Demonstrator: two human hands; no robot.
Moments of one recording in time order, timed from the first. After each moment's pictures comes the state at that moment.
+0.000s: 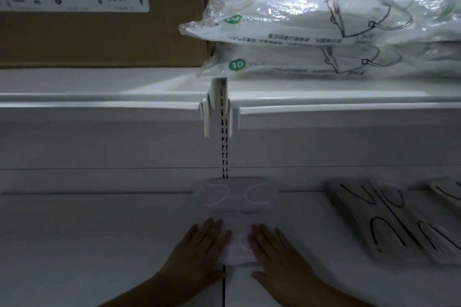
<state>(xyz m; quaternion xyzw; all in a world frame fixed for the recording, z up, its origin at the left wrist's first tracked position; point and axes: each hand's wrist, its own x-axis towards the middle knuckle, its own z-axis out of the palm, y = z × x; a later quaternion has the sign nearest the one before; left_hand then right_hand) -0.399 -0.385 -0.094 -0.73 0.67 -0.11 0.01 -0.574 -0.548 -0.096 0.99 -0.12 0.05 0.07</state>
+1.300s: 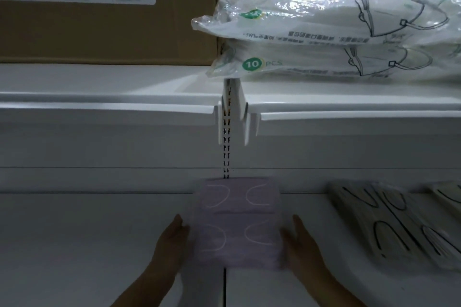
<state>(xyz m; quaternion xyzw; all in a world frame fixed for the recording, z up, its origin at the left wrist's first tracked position) -0.381 -0.393 -0.090 -0.72 0.06 0.27 -0.64 -0.559 -0.576 -0.111 0.68 -0.47 0.22 -0.53</state>
